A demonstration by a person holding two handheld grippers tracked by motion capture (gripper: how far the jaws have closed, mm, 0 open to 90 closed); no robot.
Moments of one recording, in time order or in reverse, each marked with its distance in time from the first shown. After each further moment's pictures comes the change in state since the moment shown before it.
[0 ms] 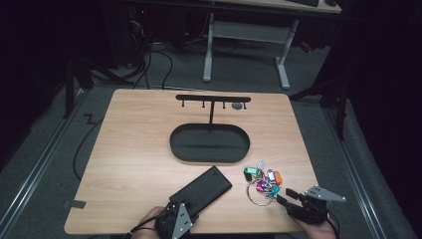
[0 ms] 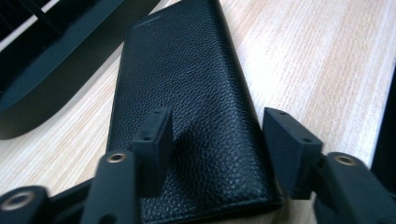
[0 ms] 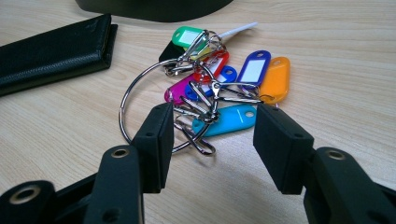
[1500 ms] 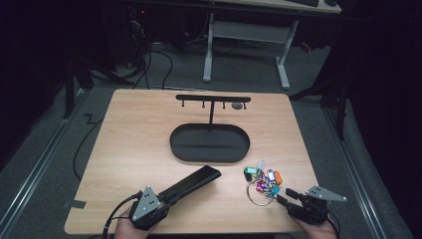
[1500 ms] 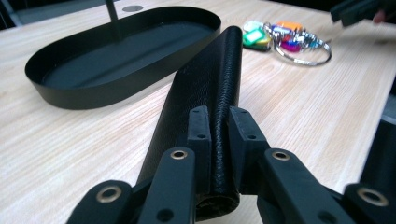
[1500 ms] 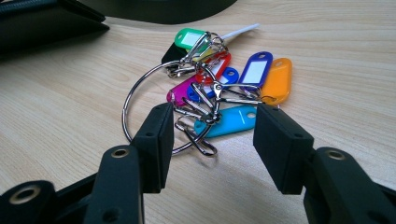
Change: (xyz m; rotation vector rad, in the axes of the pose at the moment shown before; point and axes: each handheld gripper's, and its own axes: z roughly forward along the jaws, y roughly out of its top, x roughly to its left) left arm 0.057 -0.011 -0.052 -0.189 -0.037 -0.404; right arm -0.001 0.000 -0.001 -0.004 0.016 0.007
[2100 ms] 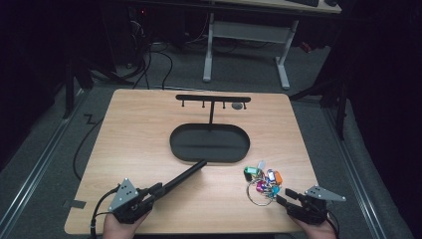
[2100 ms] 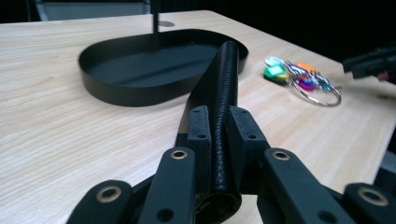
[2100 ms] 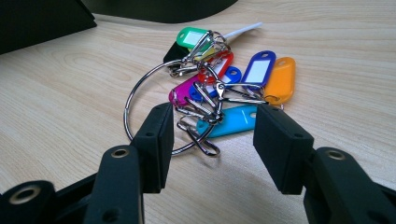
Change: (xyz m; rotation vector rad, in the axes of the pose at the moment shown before) left arm 0.036 -0.004 -0.022 -0.094 0.038 -0.172; right arm 0.001 0.000 0.002 0.000 0.004 -0.003
